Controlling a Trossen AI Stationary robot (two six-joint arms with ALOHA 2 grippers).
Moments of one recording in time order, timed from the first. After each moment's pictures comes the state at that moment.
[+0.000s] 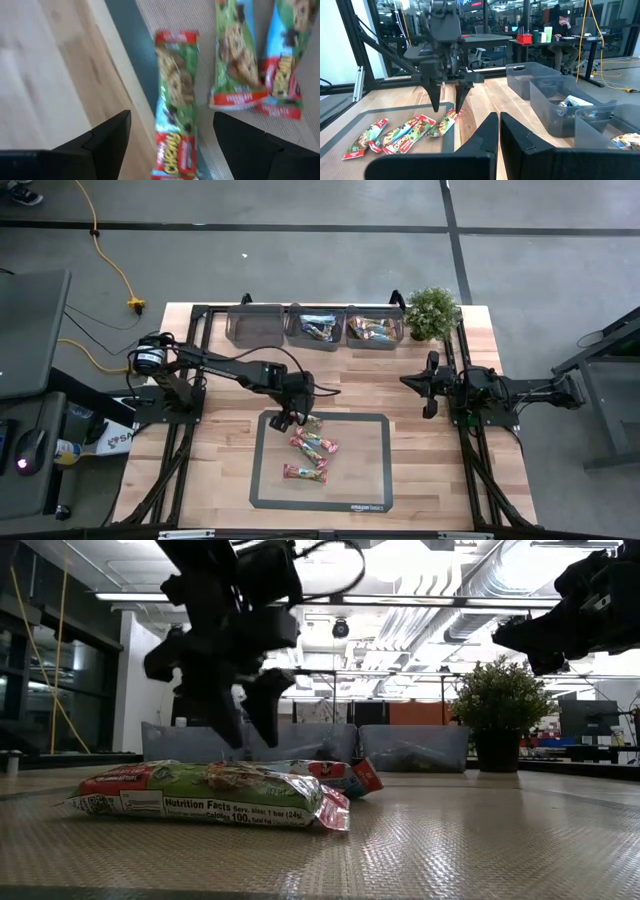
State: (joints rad) left arm -0.01 1.70 1.04 -0.46 0.13 0.43; right arm 0.01 0.08 0.01 0.06 0.17 0.07
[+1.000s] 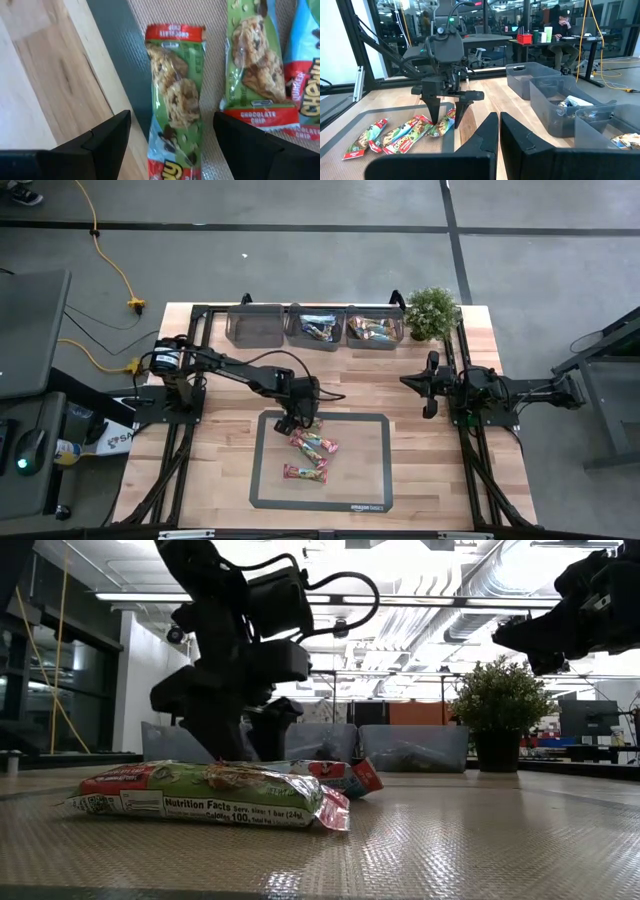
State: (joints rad) left arm -0.01 1.82 1.05 -0.37 0.18 0.41; right arm 0.01 0.08 0.01 0.06 0.17 0.07
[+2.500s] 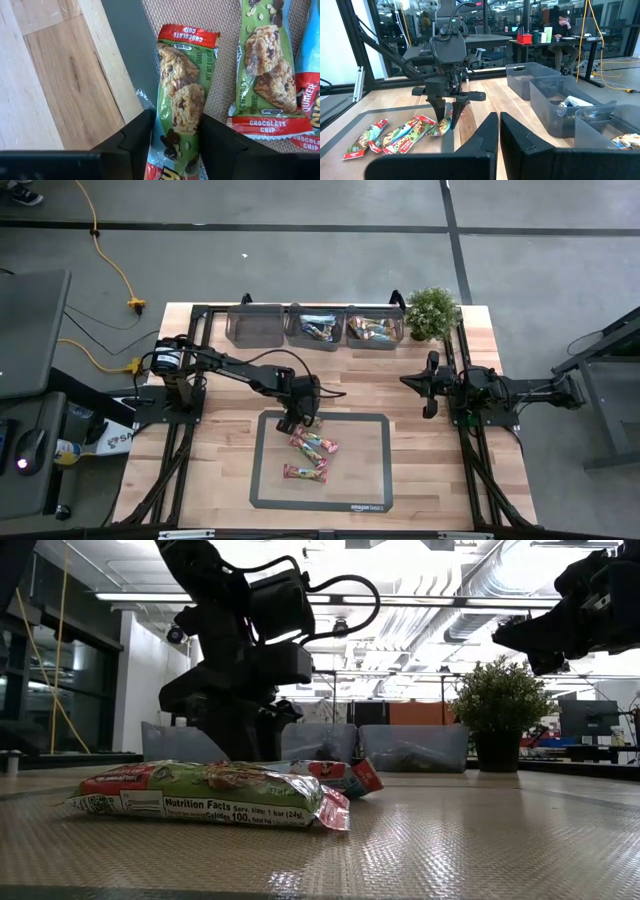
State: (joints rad) left arm -0.01 1.84 1.05 -0.36 0.19 0.35; right arm 0.01 0.08 0.01 0.06 0.17 0.07
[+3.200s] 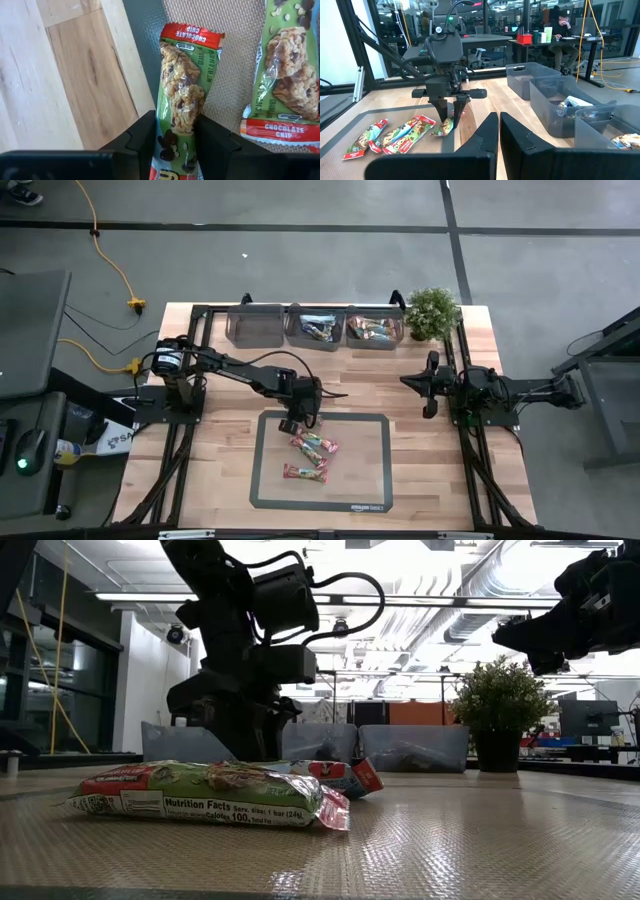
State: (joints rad) left arm -0.01 1.84 1.08 -0.39 0.09 0.32; right arm 0.01 0.08 0.01 0.06 0.17 0.07
